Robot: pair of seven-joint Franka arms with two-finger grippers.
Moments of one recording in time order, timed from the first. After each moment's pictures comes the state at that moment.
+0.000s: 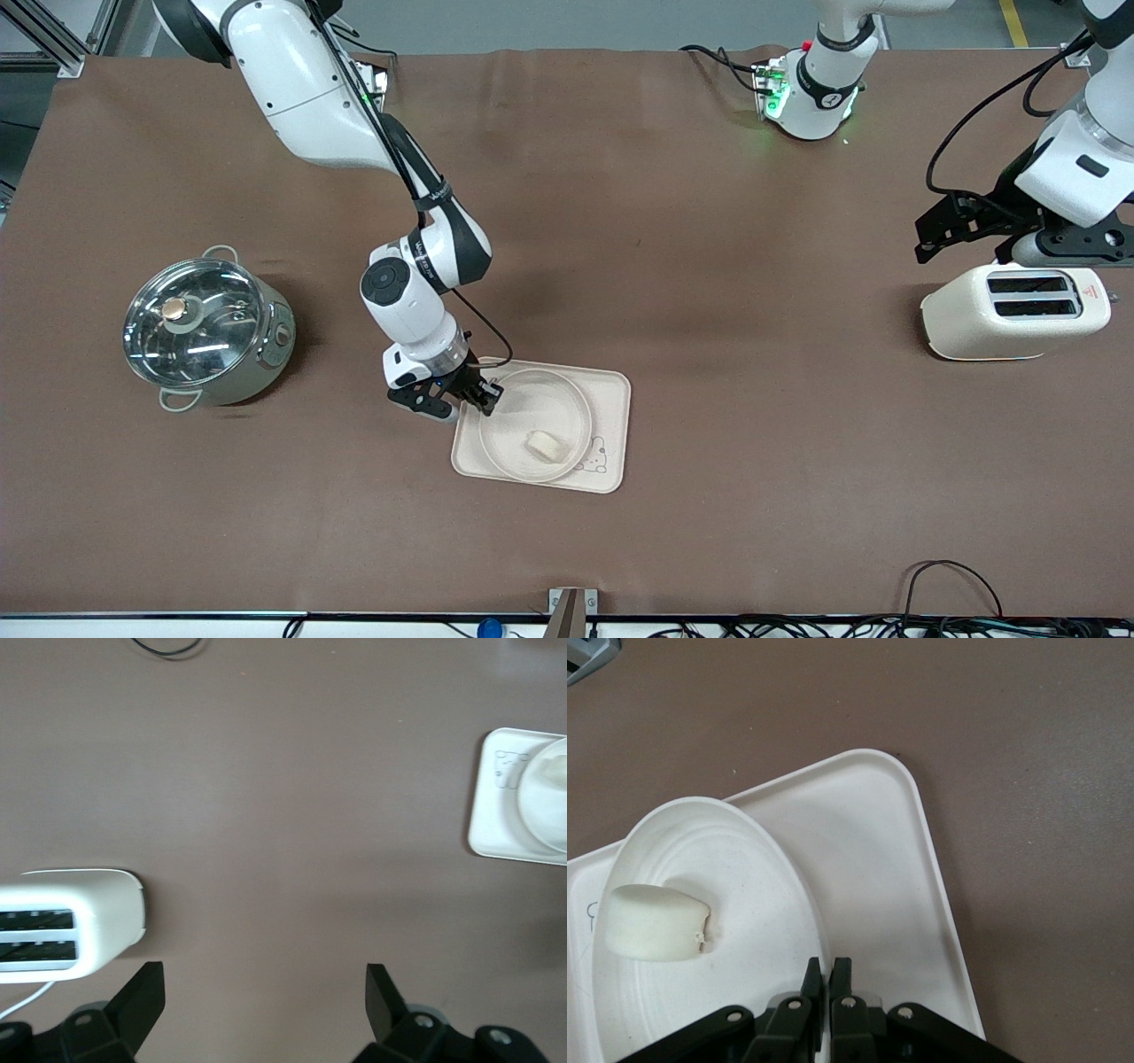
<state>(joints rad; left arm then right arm) -0.16 0.01 0.02 -1.60 -0.04 1.69 -0.12 0.54 0.72 -0.03 -1.71 0.23 2.81 0.72</state>
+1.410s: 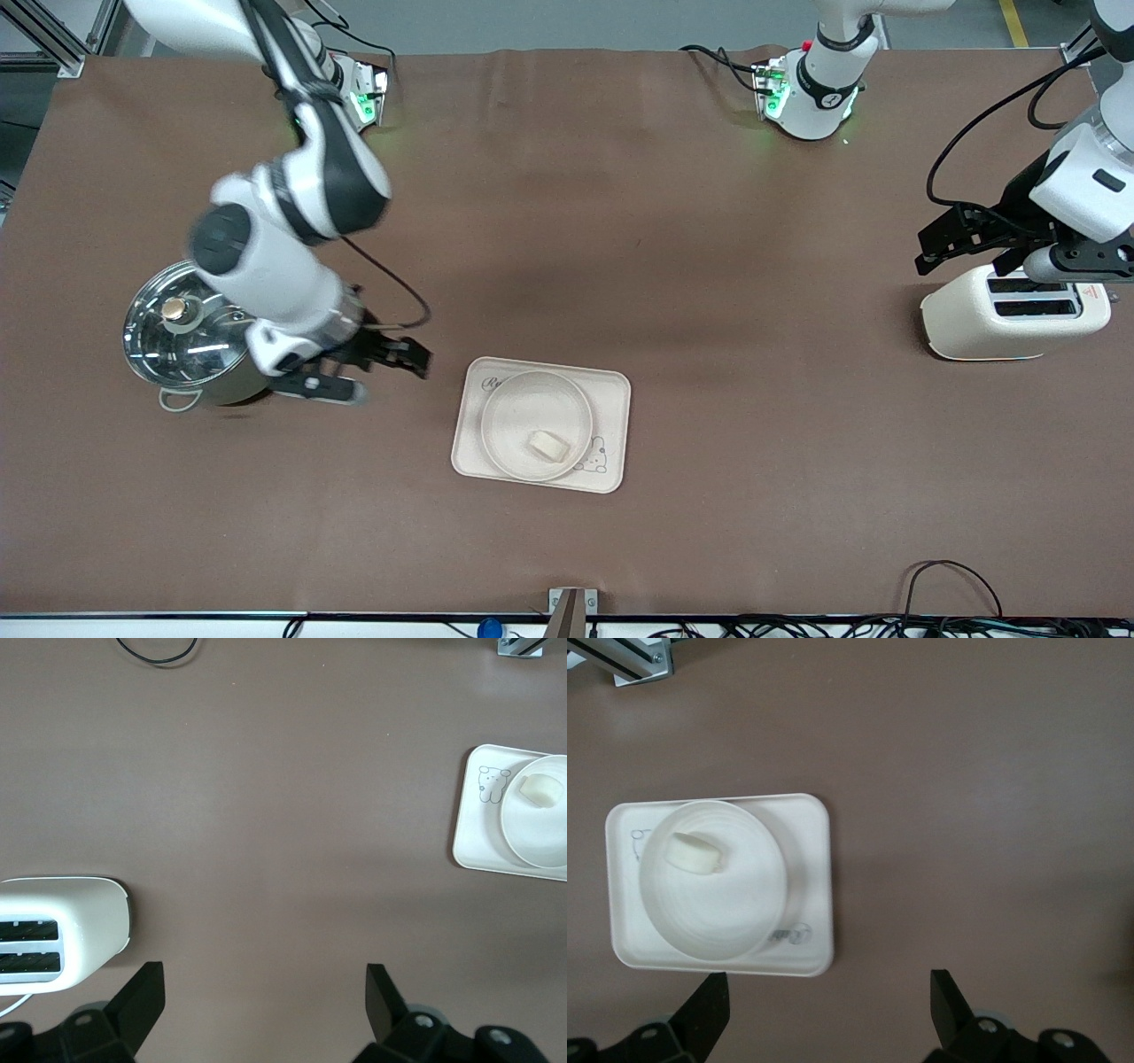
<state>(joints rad) -0.15 0.04 0.03 -1.55 -0.07 1.68 -0.12 0.40 0.31 -0.12 -1.64 0.17 2.09 0.33</state>
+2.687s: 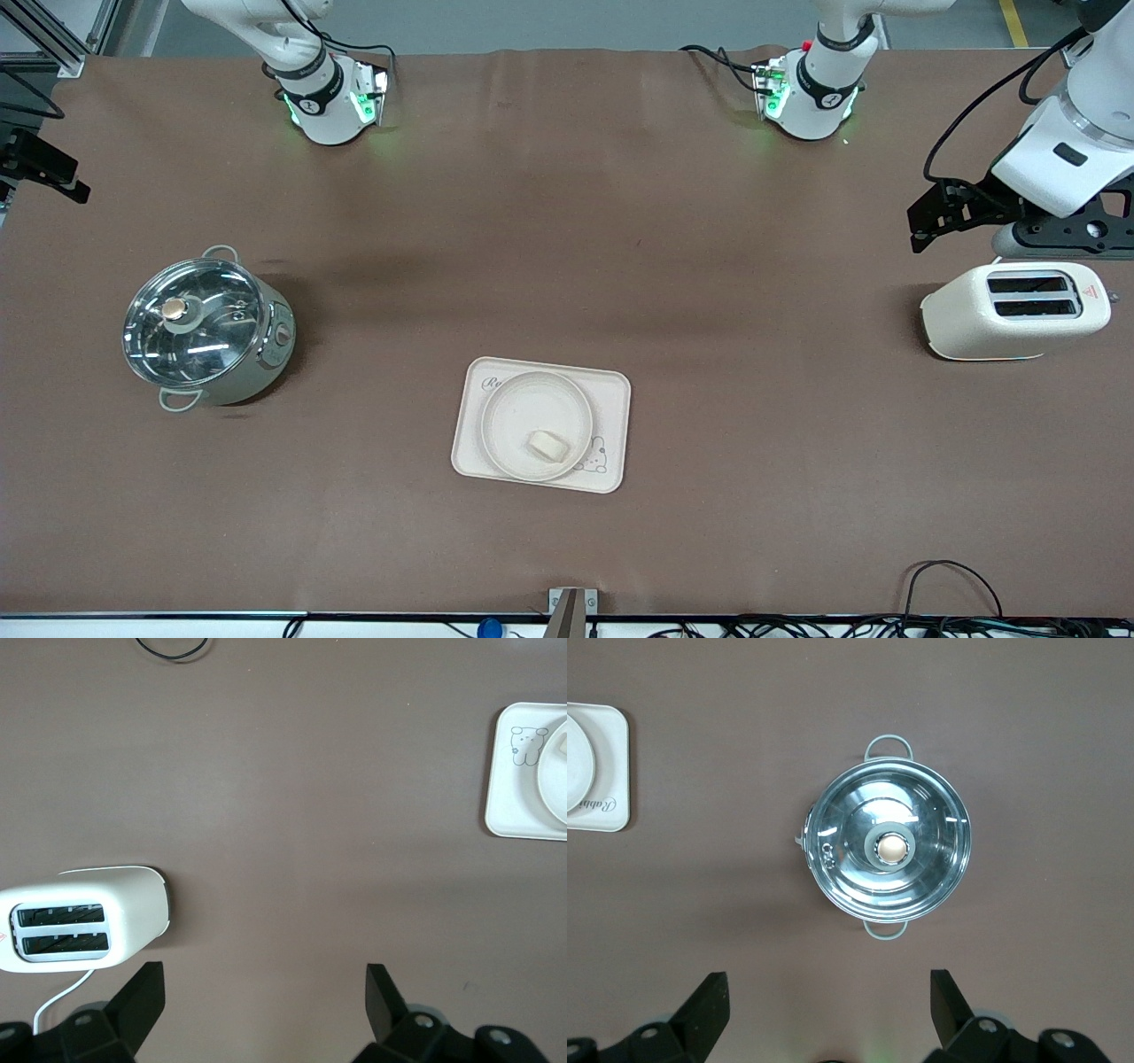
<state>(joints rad) -0.16 0.04 -0.04 -1.49 0.05 1.59 -0.12 -0.04 -0.10 -0.07 -1.59 -0.01 1.48 -0.07</state>
